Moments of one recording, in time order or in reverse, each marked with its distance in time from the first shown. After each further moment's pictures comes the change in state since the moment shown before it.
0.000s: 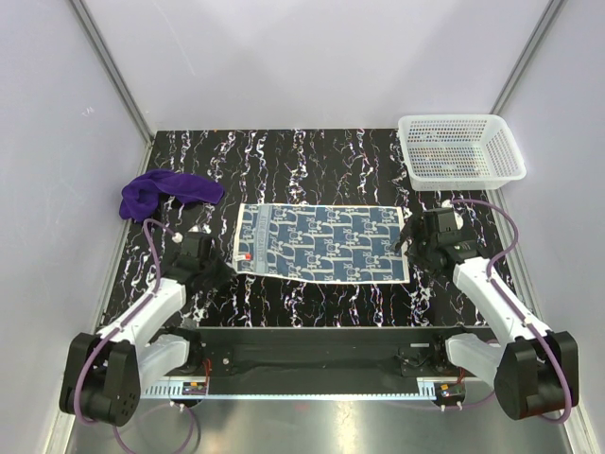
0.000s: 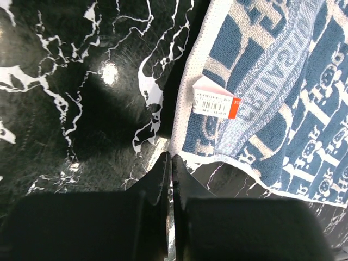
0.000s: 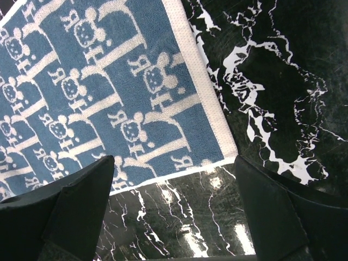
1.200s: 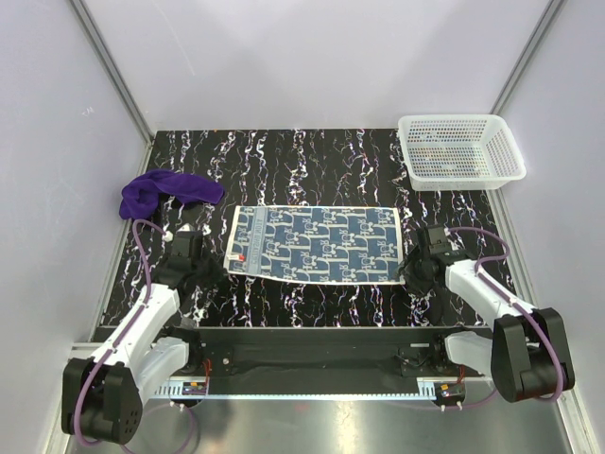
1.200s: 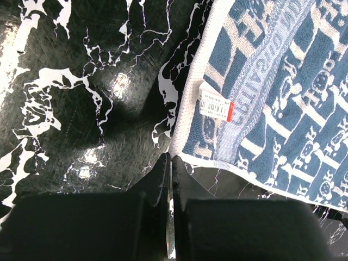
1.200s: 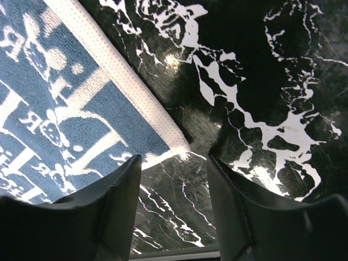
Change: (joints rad) left arm 0.053 -0.110 0.050 -0.156 -0.031 0.066; right arm -0.004 0.096 -0.144 -0.004 -0.047 0.192
